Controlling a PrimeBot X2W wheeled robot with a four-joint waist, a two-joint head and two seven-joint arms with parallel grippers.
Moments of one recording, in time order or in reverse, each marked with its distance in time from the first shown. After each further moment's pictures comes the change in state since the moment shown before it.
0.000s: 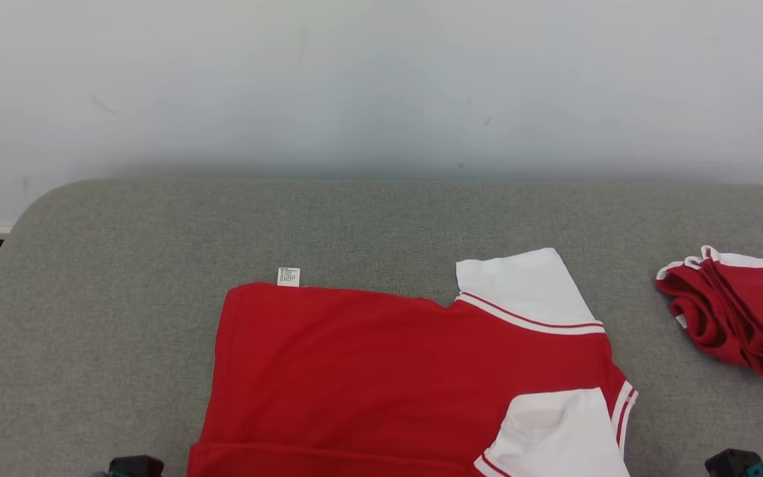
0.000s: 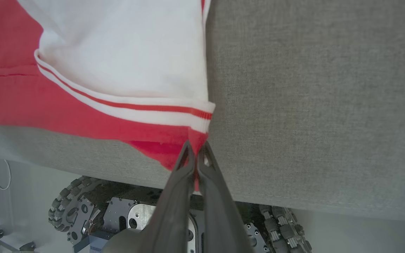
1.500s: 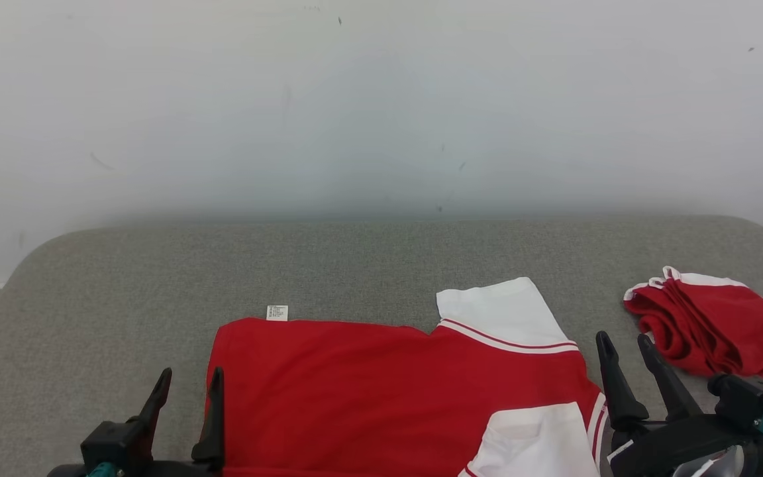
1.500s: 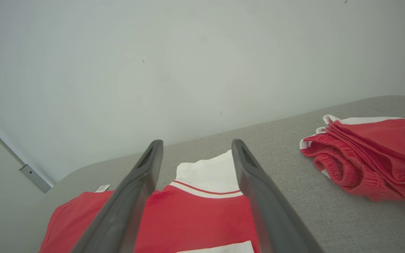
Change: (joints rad) left arm -0.124 -0.103 0.017 0.086 0.142 -0.028 -0.704; right arm -0.287 0.020 0.171 0.275 -0.018 0.000 -1.030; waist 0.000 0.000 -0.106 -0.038
